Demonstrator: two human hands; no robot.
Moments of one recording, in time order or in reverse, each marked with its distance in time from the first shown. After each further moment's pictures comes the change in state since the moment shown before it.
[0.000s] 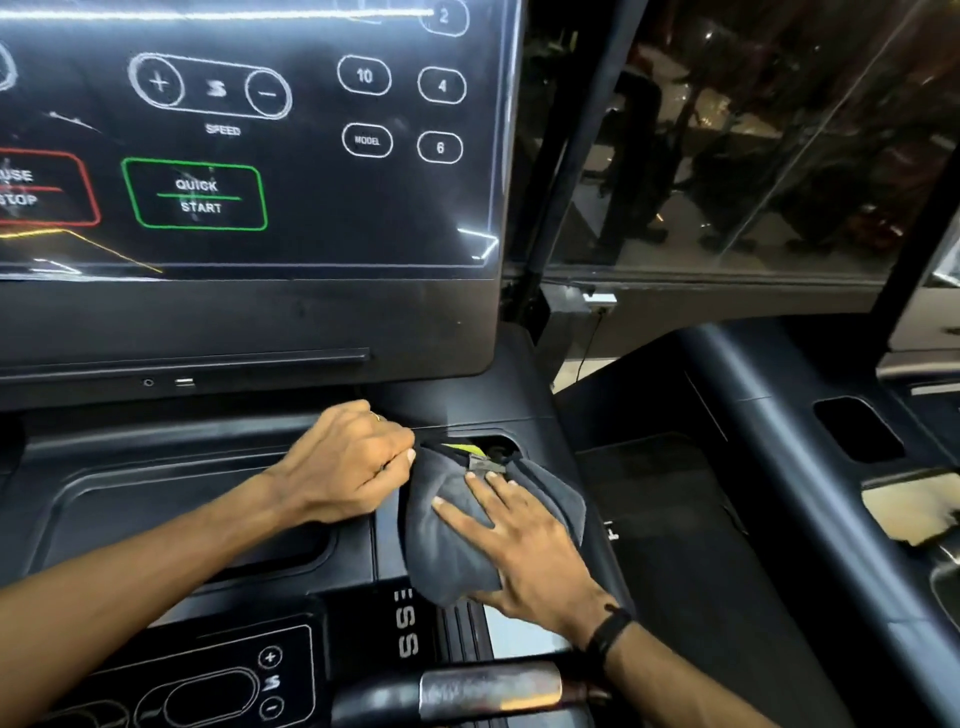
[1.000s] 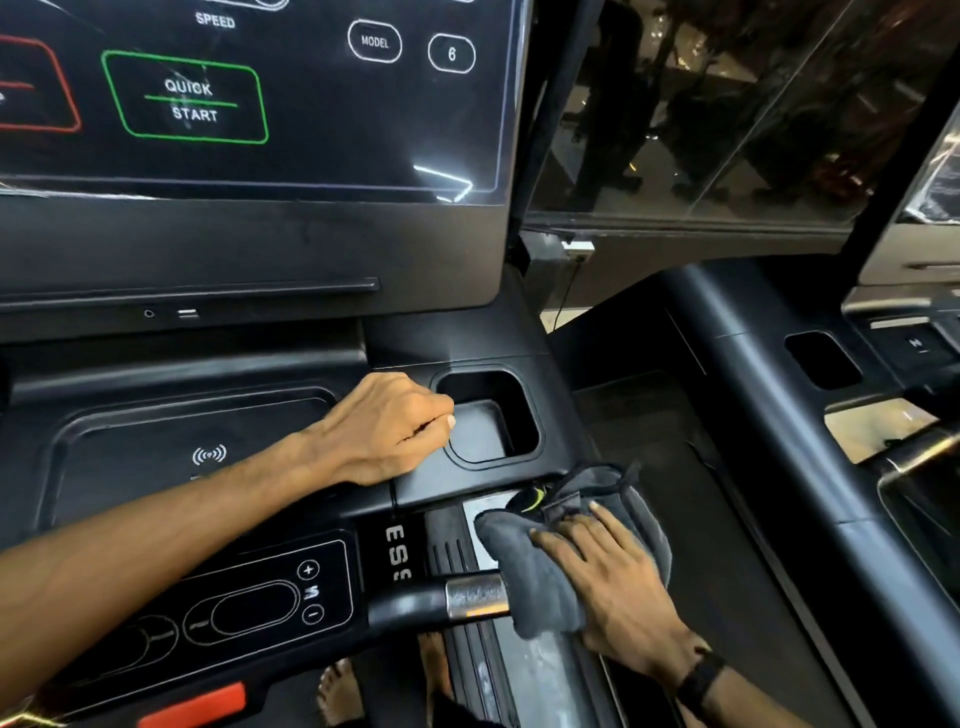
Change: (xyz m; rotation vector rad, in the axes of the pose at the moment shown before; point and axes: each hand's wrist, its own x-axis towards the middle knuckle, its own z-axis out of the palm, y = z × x) left_hand -0.007 0.028 0.008 -0.234 -0.153 -0.045; right_hand -0.120 -0.025 0.007 0.031 0.027 0.157
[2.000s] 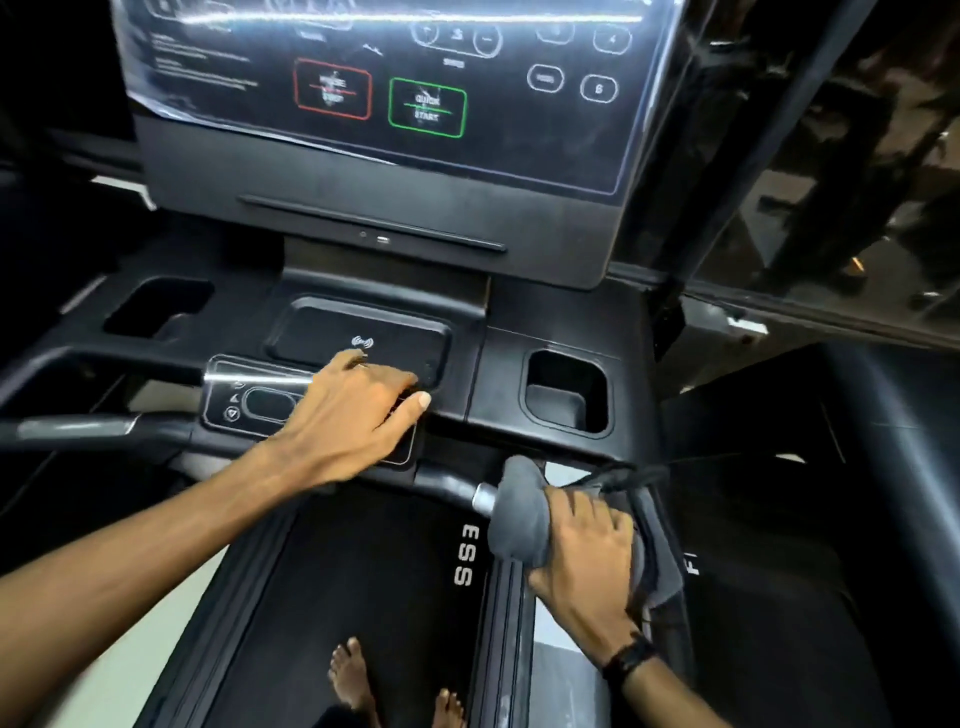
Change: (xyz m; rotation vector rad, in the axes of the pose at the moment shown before) left_hand -0.127 0.115 -0.028 0.454 0.011 -0.722; right_hand 0.011 -0.043 0.015 -0.032 0.049 0.045
